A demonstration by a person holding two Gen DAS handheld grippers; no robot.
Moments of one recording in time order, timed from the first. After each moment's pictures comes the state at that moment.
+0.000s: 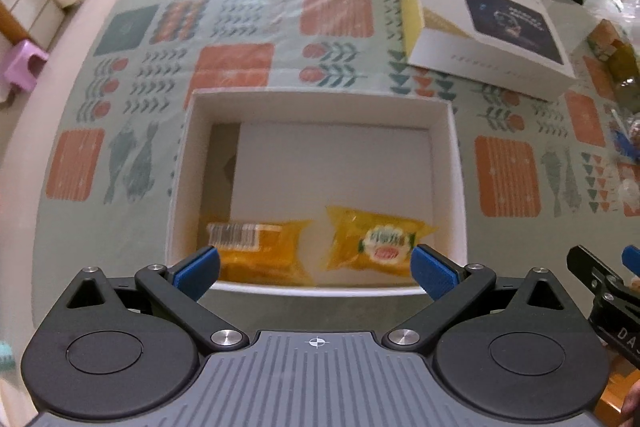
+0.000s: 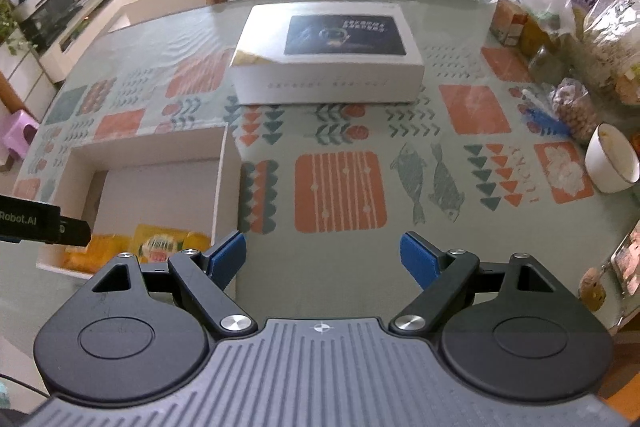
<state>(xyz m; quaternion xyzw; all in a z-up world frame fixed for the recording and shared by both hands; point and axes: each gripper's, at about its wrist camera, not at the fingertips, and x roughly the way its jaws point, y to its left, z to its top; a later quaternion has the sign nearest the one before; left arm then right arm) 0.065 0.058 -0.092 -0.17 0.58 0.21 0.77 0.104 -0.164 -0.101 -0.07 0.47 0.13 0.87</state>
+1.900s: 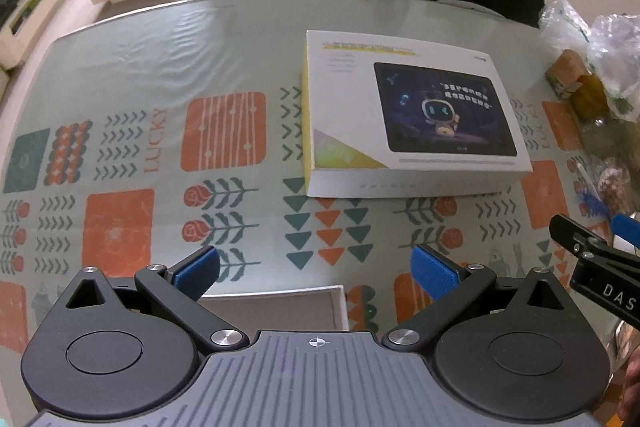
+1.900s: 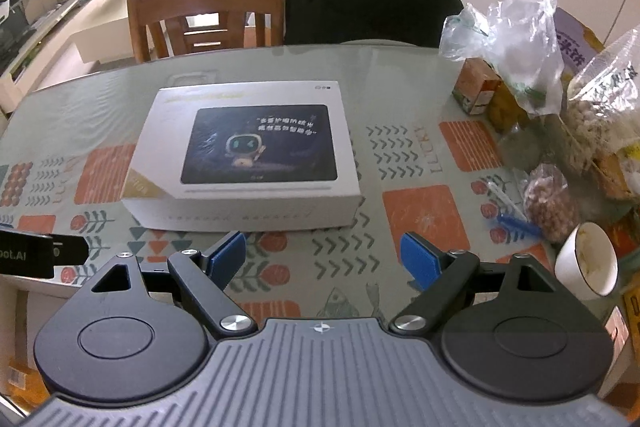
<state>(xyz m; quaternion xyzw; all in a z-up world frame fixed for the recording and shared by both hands) 0.227 0.044 -0.092 -0.16 0.55 0.15 0.80 0.263 -0.171 -0.085 -0.09 0.44 0.08 0.89</state>
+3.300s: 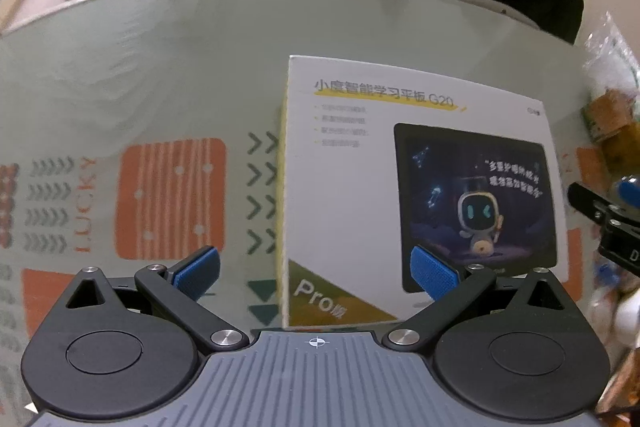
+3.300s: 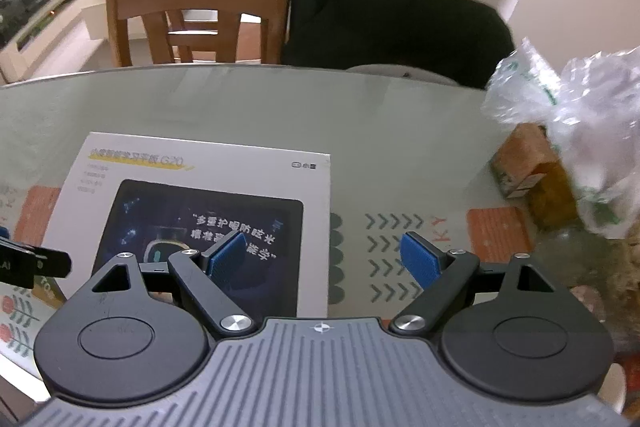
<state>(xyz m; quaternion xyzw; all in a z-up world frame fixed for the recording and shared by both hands) 0.349 0.094 -0.154 -0.21 0.59 0.14 0.77 0.423 -0.155 -0.125 -0.12 0.45 0.13 0.87</state>
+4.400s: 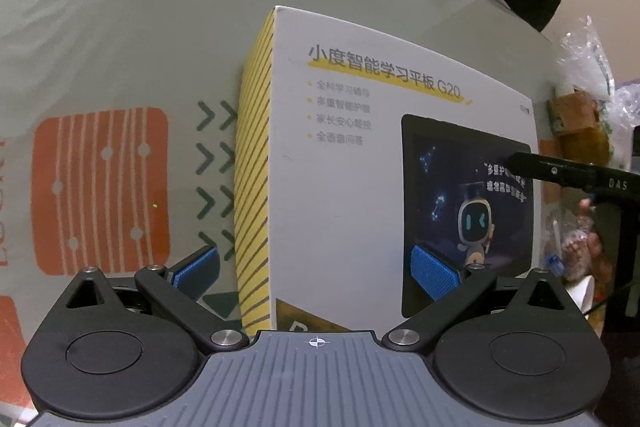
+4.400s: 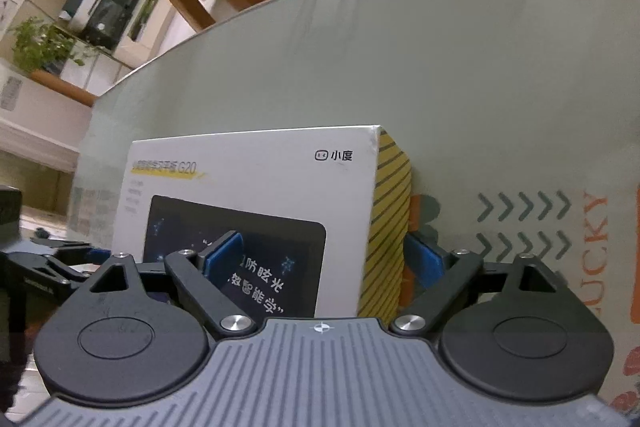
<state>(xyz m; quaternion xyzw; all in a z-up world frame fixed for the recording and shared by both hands) 0.376 0.139 -0.209 -0.32 0.62 0.04 0.72 0.546 -0.193 -0.201 0.06 0.62 0.32 0.71</state>
